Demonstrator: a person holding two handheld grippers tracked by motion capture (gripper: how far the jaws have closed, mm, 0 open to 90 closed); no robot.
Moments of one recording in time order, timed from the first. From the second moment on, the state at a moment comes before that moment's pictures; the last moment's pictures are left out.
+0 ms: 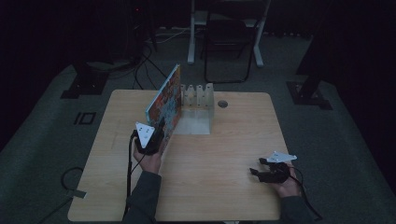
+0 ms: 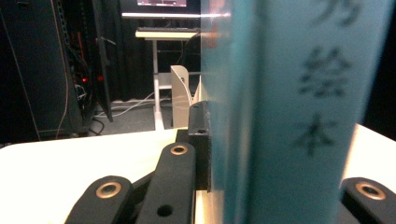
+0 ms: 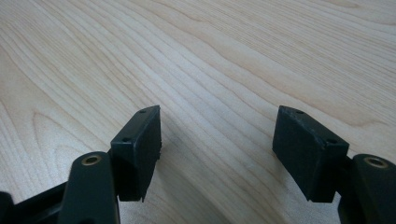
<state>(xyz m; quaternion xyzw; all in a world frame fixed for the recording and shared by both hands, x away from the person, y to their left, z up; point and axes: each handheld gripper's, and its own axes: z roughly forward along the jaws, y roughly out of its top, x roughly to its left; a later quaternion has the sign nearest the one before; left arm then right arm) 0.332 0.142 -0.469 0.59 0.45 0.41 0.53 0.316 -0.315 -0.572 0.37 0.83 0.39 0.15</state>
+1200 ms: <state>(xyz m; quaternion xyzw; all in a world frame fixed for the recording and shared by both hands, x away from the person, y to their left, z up) 0.347 0.126 -0.478 0.58 0.46 0.44 0.51 0.315 -0.315 -0.572 0.37 0.83 0.39 0.15</state>
